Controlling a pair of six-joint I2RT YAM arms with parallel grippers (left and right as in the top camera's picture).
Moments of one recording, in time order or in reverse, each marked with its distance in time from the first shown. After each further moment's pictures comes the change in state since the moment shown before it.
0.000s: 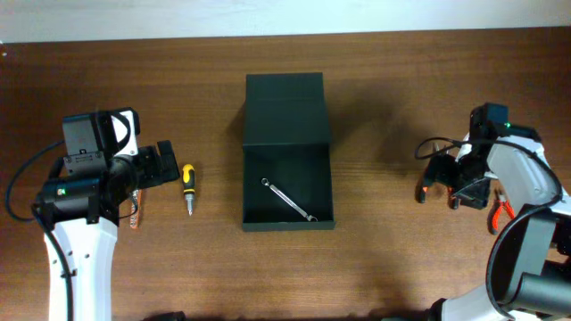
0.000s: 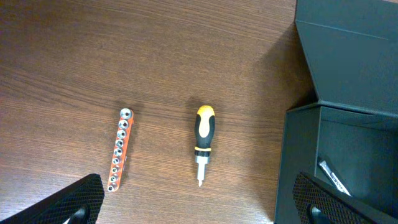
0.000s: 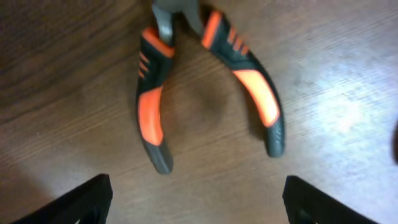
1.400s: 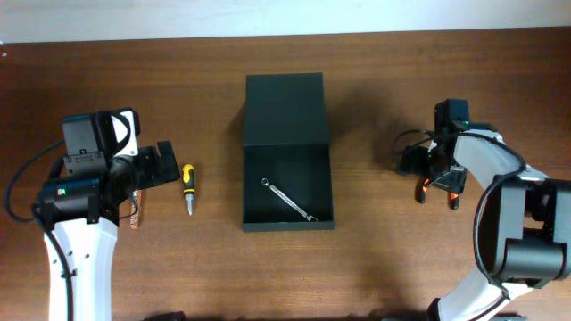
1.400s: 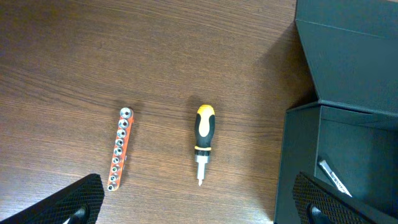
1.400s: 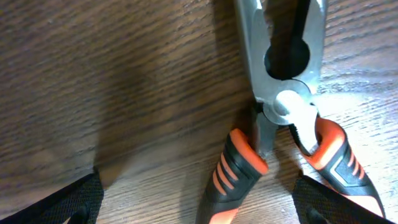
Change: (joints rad) left arm 0.000 0.000 0.000 -0.003 0.000 0.000; right arm 0.127 0.151 -0.003 0.239 0.077 0.052
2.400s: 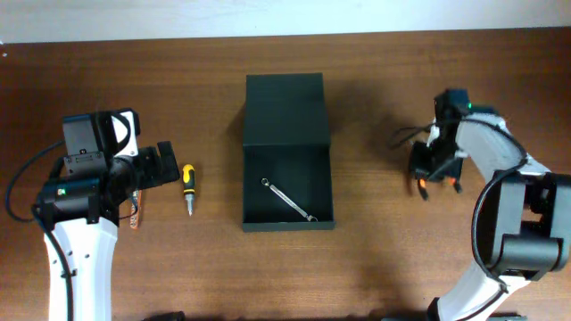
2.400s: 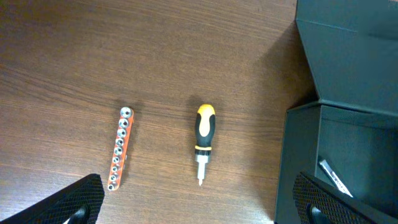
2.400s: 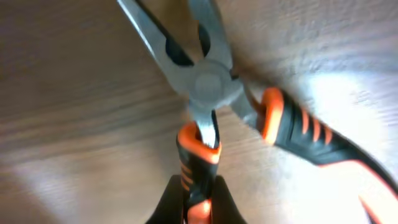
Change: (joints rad) left arm 0.000 0.000 0.000 -0.001 -0.001 0.000; right arm 0.016 0.037 0.190 -0.261 -0.059 -0.085
